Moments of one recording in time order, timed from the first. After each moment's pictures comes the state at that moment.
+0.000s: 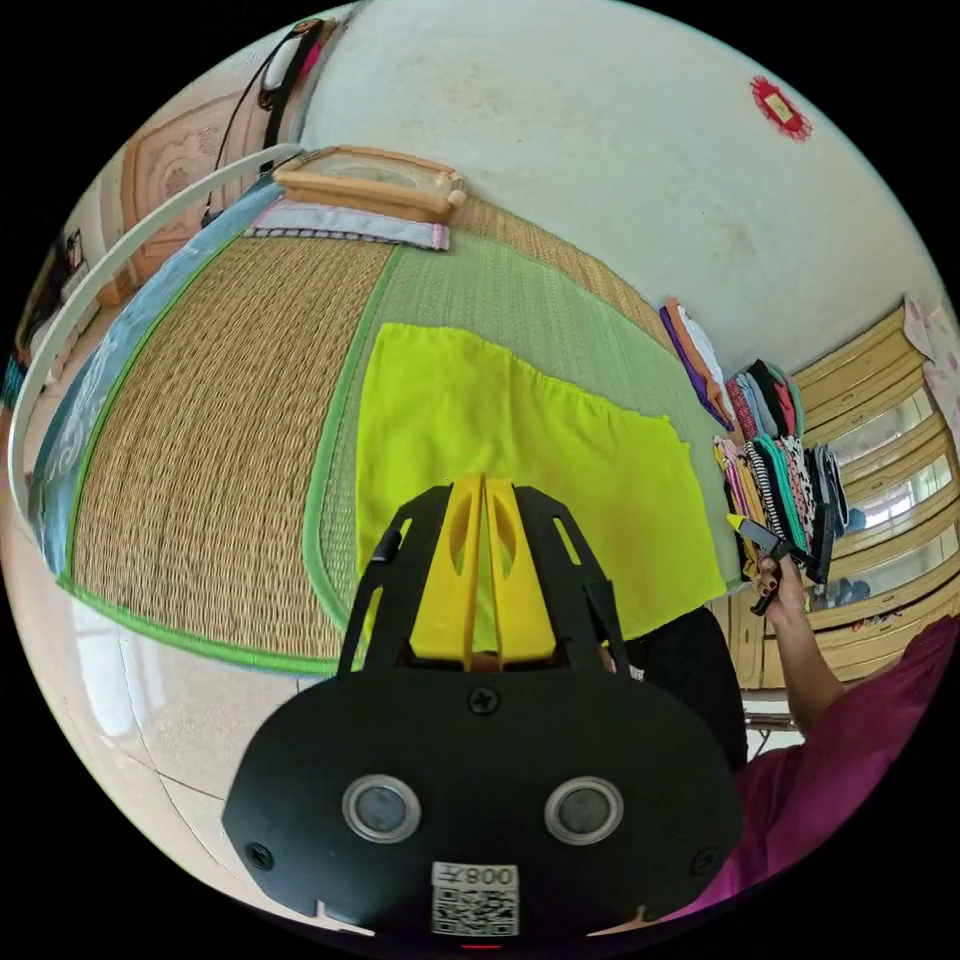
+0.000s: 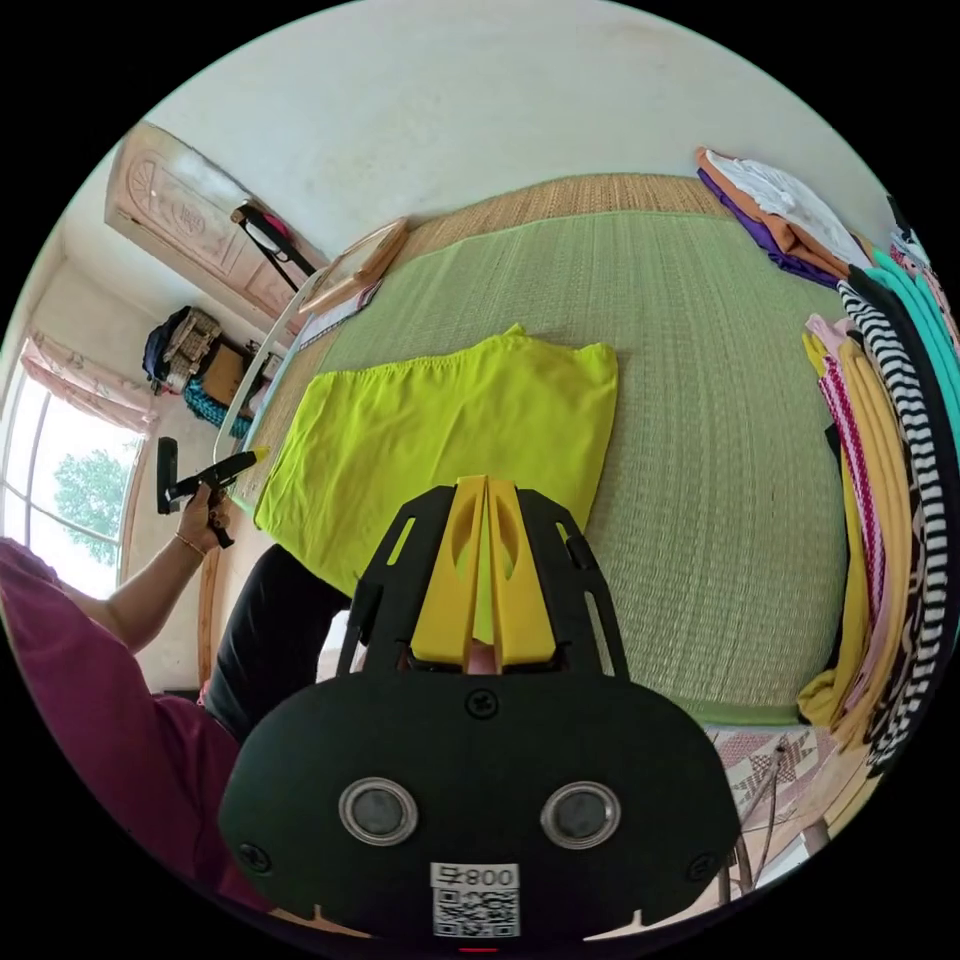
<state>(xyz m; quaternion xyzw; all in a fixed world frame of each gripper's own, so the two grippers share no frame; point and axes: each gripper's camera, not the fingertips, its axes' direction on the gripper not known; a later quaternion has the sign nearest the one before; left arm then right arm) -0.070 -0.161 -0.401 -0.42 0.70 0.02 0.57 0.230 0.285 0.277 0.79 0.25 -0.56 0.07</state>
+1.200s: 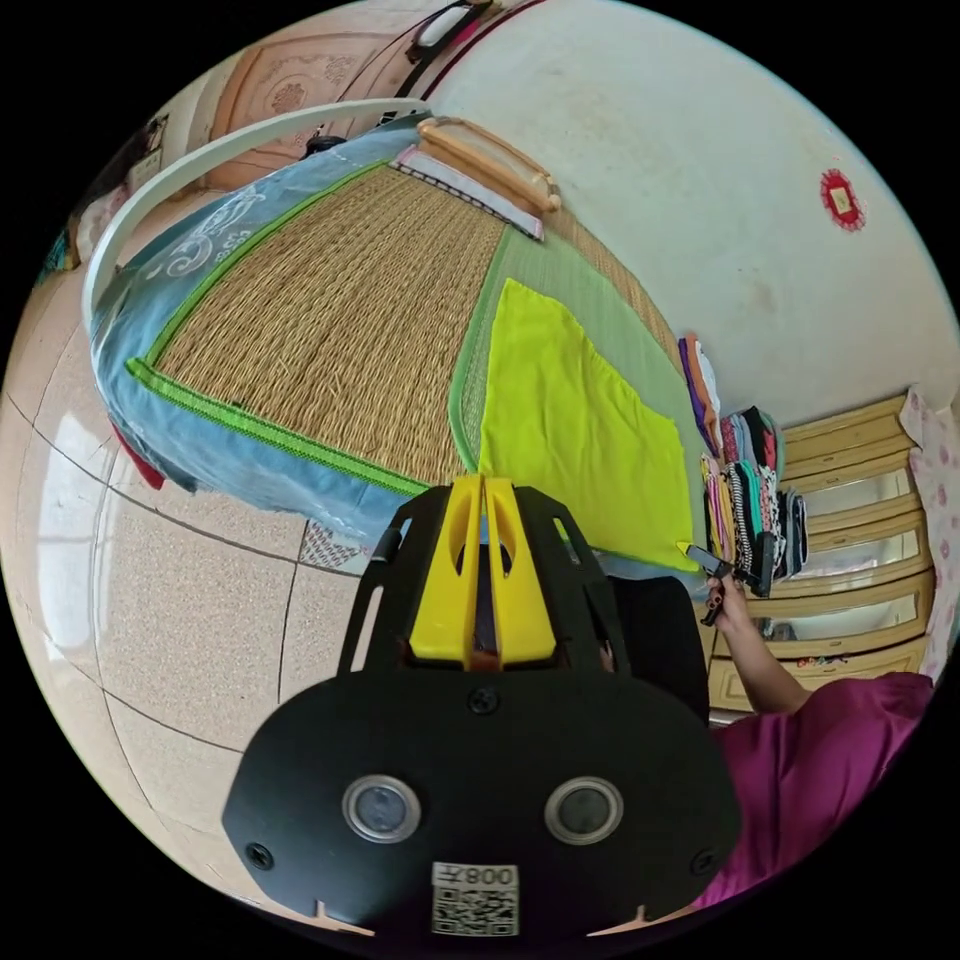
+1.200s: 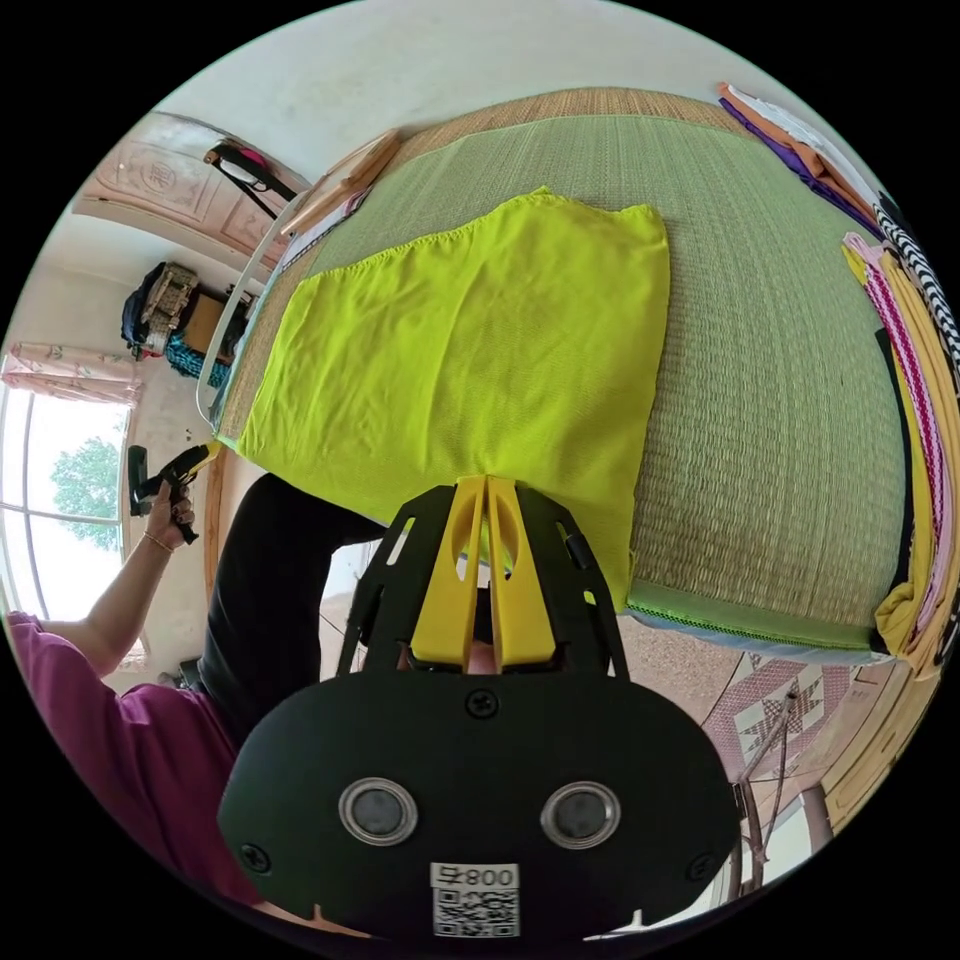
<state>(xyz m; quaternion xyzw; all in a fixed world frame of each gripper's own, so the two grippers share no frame) -0.249 -0.104 -0.371 -0.49 0.69 -0.05 0.54 0.226 0.185 0.280 0.78 0.29 -0.53 0.16</state>
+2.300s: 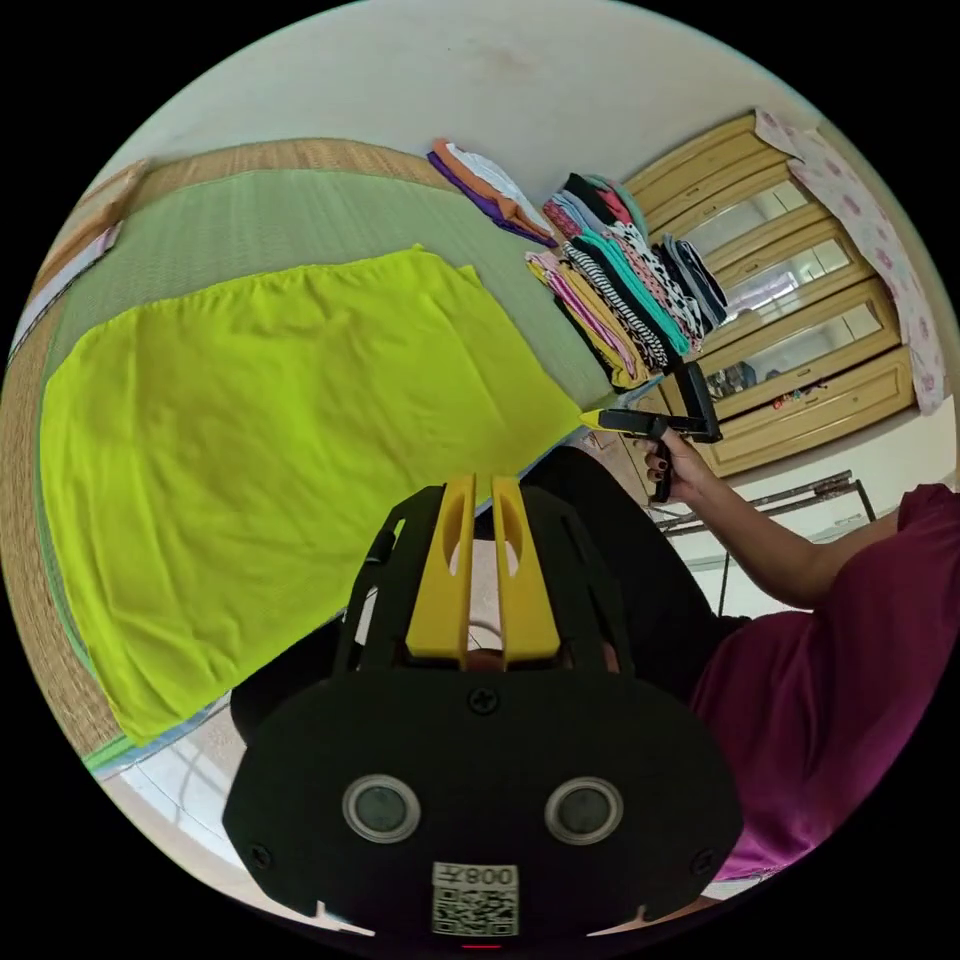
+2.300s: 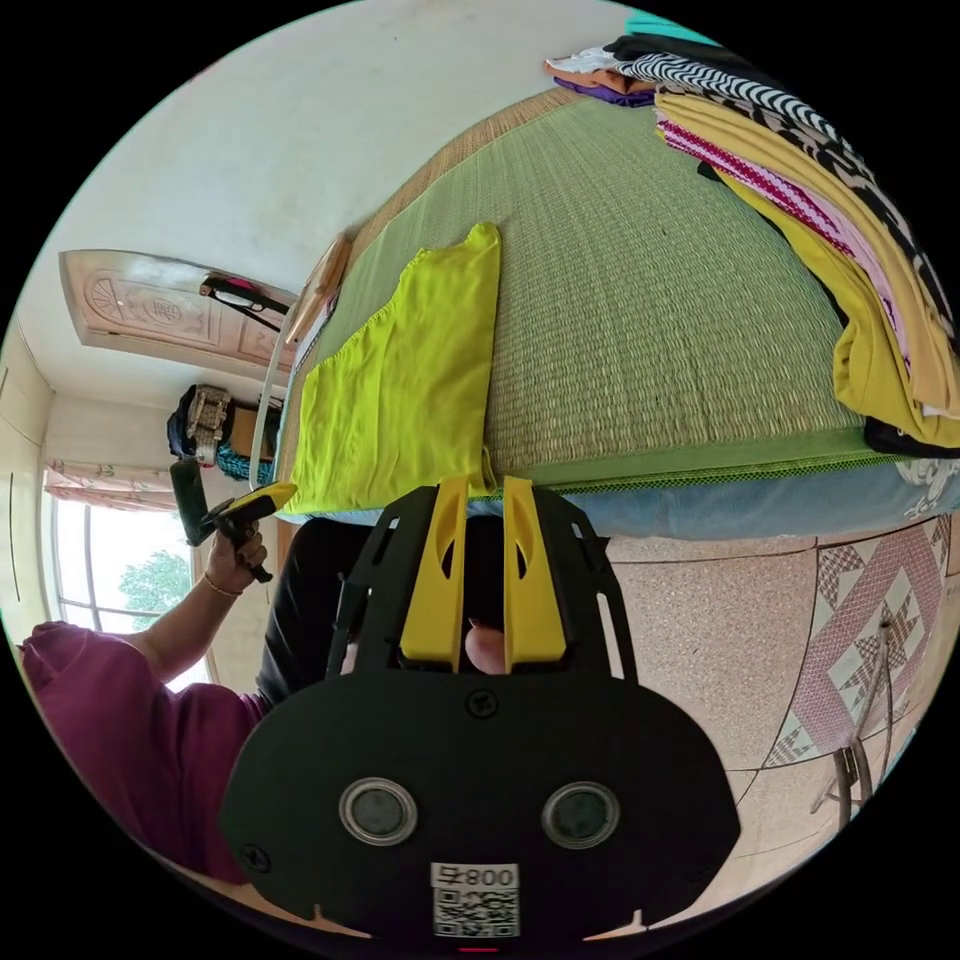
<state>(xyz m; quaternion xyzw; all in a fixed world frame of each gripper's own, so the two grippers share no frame) -0.065 -0.255 -0.825 -0.31 0.85 0.20 0.36 0.364 0.107 0.142 0.76 0.12 -0.61 0.19</state>
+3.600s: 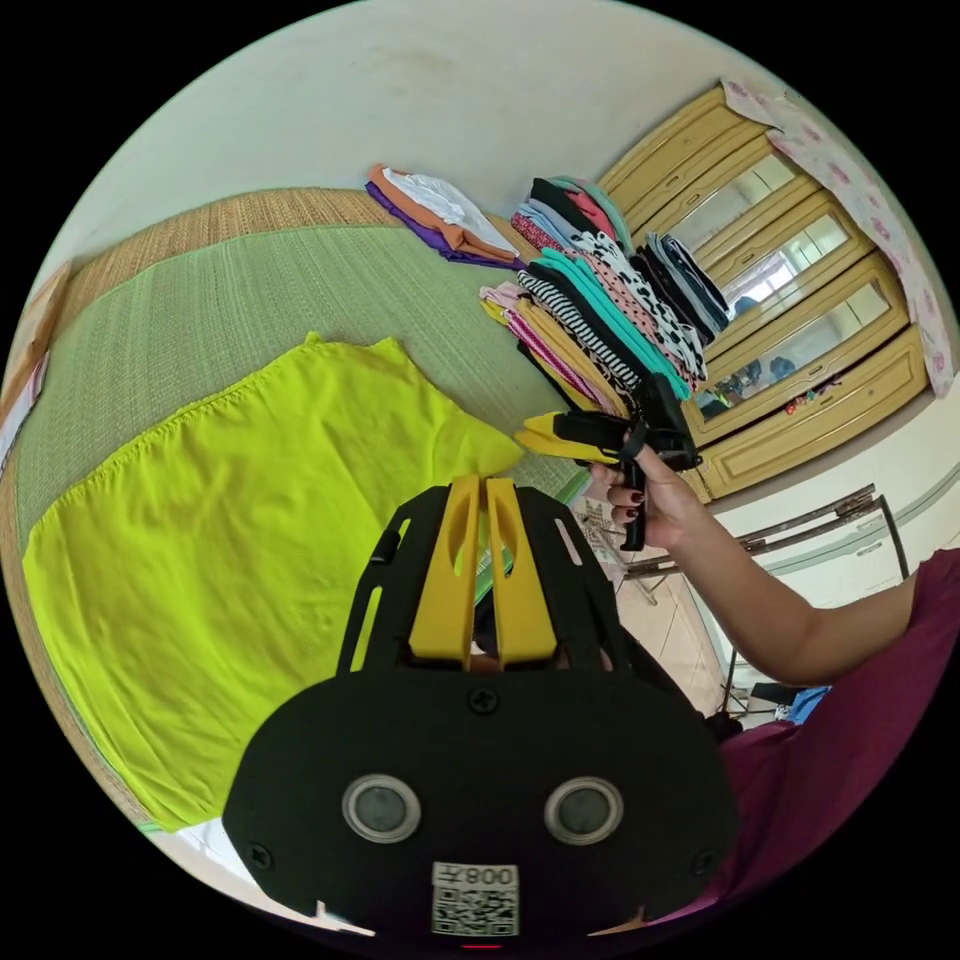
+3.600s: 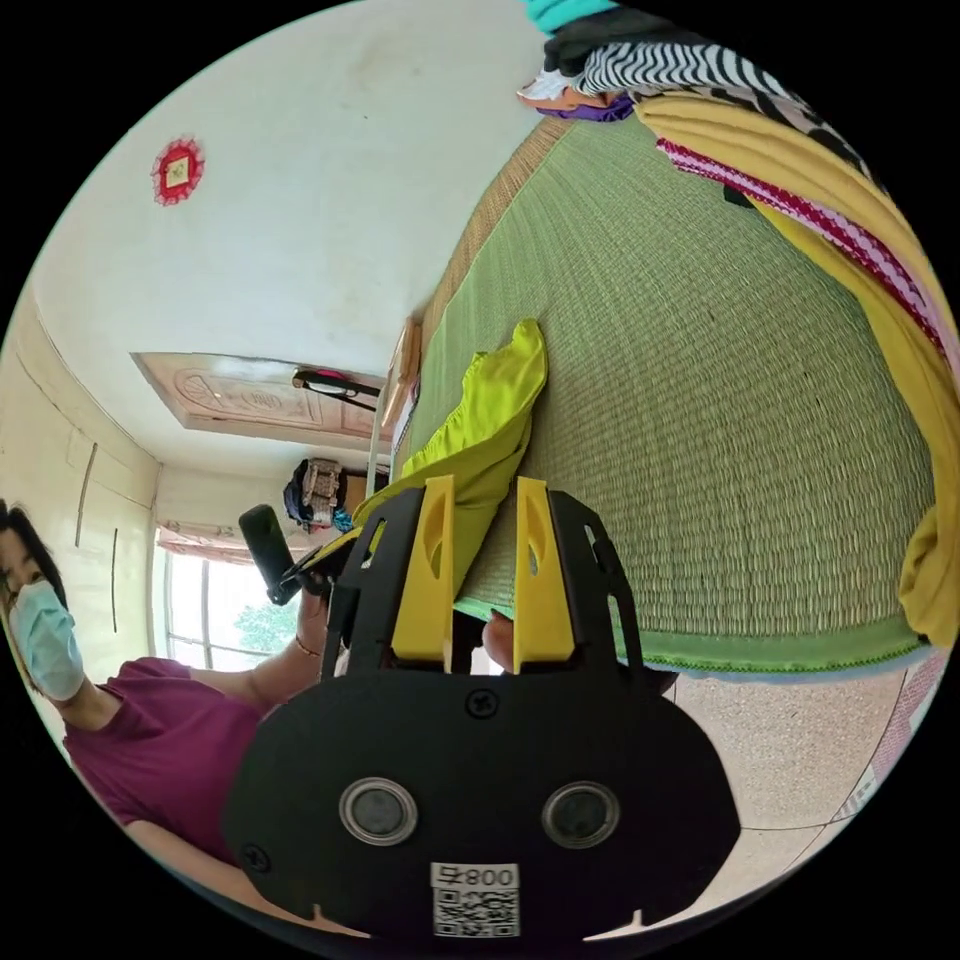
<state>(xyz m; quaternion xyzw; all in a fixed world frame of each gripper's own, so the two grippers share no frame) 0.103 -0.366 -1.112 -0.27 0.86 0.20 0.38 0.325 0.144 -0.004 0.65 0.01 -0.74 0.19</state>
